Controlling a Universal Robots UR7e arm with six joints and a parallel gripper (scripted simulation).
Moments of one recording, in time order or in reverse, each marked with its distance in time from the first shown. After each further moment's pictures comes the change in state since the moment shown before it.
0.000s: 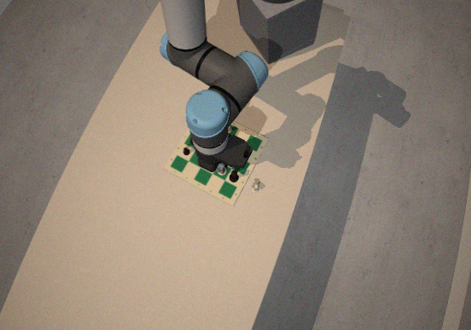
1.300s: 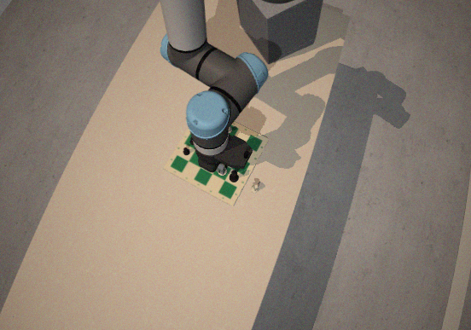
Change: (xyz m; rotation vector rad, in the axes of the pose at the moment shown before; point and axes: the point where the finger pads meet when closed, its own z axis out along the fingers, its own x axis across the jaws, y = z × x) arm 0.000 0.000 0.004 0.000 -0.001 0.000
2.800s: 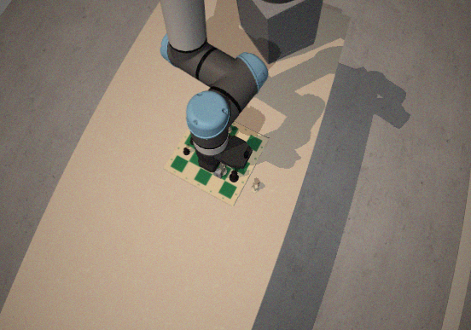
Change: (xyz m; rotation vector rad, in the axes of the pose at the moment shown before) arm 0.000 0.000 0.000 0.000 0.000 0.000
